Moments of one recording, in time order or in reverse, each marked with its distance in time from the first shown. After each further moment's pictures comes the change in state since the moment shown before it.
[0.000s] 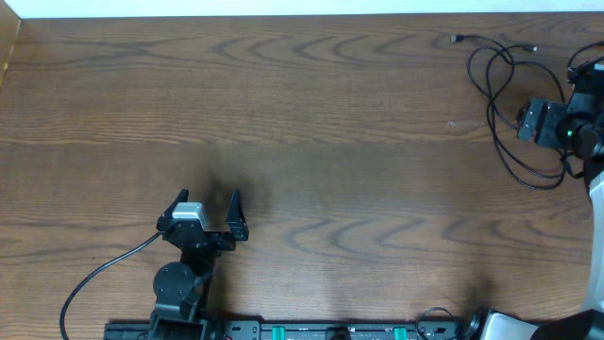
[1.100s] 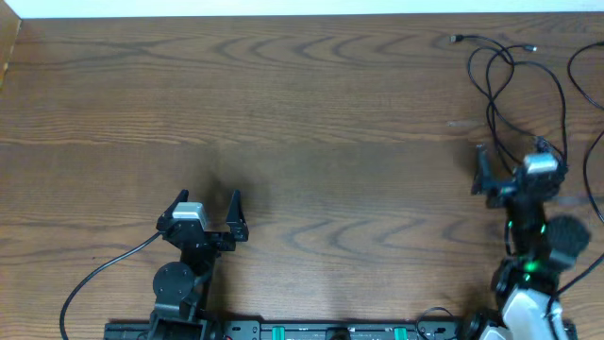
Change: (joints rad) left arm 0.000 0.000 0.006 -0.009 0.004 0.003; right arm 0.006 -0.449 -1.156 1.625 -0.317 -0.010
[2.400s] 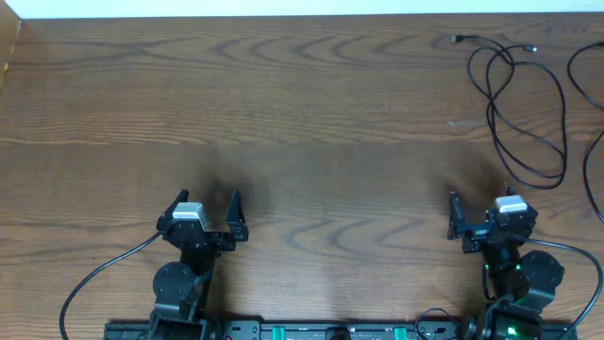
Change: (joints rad) left arm 0.000 0.000 0.000 0.000 0.000 0.000; right arm 0.099 -0.774 -0.094 -0.940 0.134 -0.001
